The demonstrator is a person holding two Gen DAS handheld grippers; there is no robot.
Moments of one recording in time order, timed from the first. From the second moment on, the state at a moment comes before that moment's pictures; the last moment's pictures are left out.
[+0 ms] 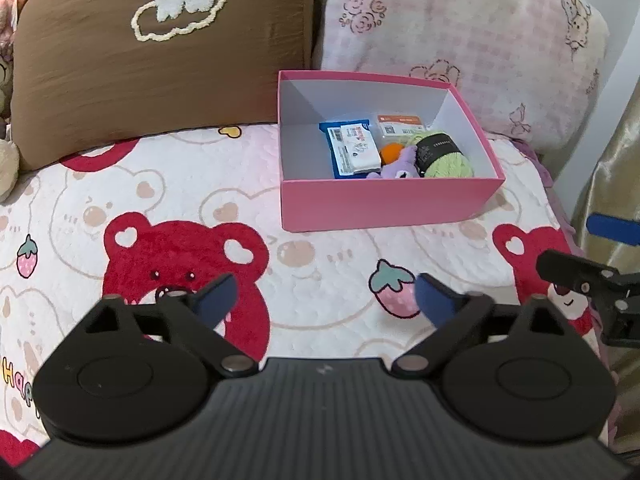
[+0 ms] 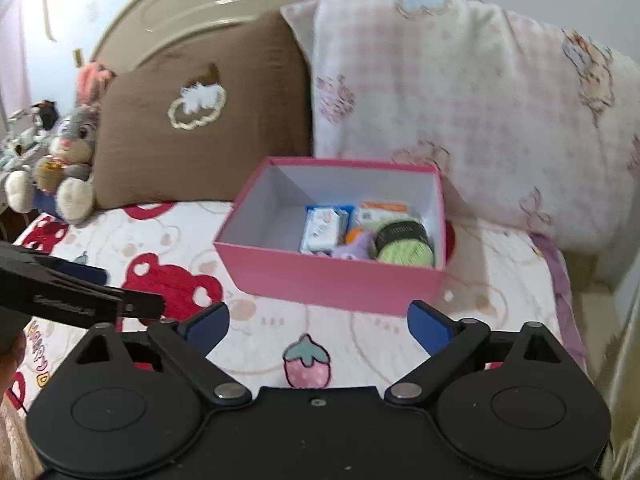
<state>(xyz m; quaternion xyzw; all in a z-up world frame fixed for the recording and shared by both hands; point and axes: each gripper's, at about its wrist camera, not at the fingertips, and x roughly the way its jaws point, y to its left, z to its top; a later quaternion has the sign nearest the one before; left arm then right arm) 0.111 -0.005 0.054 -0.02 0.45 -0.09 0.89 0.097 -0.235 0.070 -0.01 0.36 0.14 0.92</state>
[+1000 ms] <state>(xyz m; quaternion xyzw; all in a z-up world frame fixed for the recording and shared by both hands) 0.113 -0.010 0.048 -0.01 0.52 -0.08 0.85 0.088 -0.233 0.069 -0.01 0.40 0.09 0.91</state>
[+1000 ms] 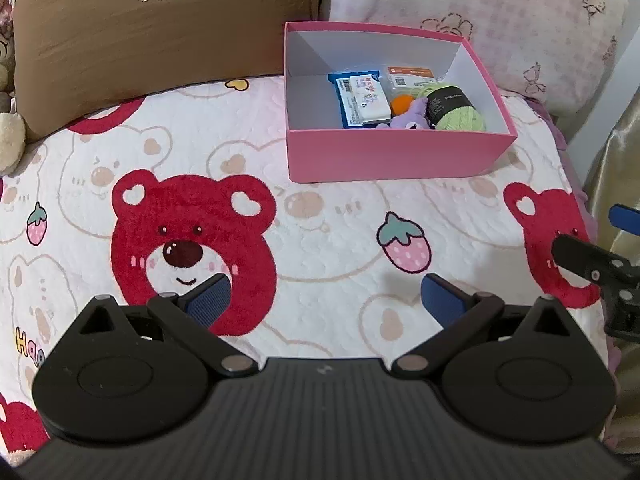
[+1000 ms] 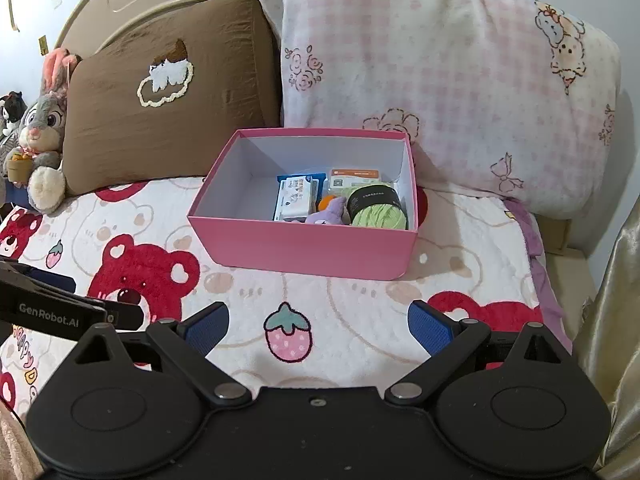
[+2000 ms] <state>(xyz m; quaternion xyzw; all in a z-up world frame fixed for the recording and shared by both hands) 0.098 -0.010 0.059 0.00 0.50 -0.08 0.86 0.085 -0.229 0.065 -0.01 0.43 0.06 0.90</state>
